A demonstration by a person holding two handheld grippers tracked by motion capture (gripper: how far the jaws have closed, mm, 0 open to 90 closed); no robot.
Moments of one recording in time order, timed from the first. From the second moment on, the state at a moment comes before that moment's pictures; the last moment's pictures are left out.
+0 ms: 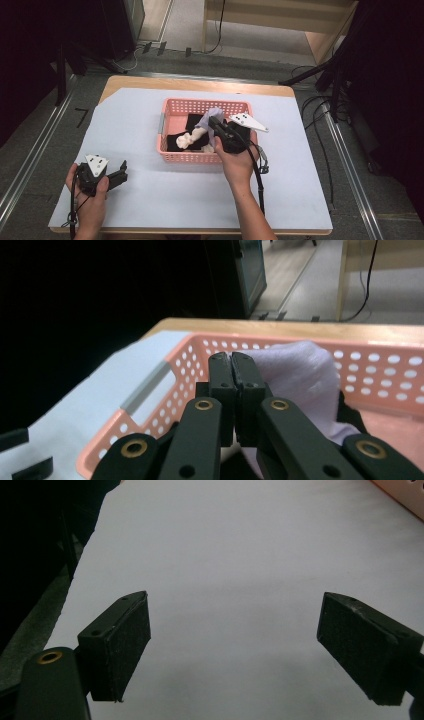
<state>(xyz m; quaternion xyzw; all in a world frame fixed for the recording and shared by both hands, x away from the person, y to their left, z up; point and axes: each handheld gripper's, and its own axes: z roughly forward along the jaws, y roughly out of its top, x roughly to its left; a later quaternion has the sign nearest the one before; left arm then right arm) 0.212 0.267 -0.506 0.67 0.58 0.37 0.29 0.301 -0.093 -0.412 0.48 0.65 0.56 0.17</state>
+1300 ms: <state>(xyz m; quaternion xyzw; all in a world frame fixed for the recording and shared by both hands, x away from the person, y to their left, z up) 0.212 0.267 -0.507 0.67 0.58 0.37 0.29 0.346 -0.062 -0.480 0.59 0.71 0.38 0.14</state>
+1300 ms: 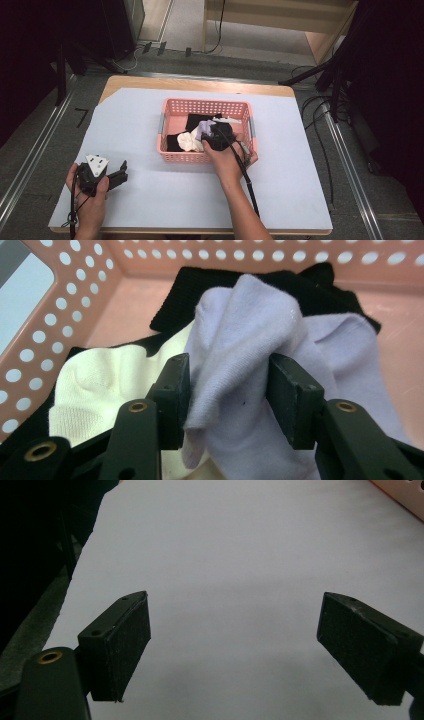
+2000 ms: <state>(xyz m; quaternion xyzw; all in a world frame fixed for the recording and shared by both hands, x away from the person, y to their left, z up) 0.213 0.265 -0.507 0.67 0.57 0.37 0.29 0.321 -0.087 -0.465 0.53 0.67 0.49 0.18</state>
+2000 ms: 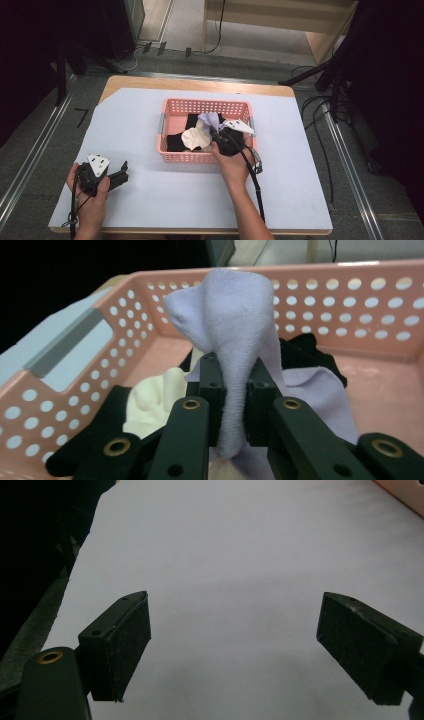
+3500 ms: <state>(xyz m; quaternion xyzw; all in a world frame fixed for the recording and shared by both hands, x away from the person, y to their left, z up) 0.213 0.263 -0.508 0.68 0.57 0.38 0.28 0.306 -0.111 -0.440 0.46 0.63 0.59 0.20</state>
